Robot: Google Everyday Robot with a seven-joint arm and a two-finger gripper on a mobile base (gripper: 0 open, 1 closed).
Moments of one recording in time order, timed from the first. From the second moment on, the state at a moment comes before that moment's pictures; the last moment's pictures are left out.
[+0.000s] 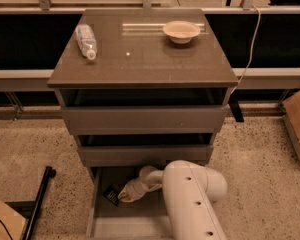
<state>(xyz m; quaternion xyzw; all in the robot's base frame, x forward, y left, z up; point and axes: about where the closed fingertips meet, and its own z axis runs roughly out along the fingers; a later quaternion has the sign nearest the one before) 0.605 0.120 0.113 -0.26 -0.91 -0.30 0.10</state>
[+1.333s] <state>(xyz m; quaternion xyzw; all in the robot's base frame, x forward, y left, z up) 0.588 0.124 0.125 -0.24 -0.92 -0.31 0.09</state>
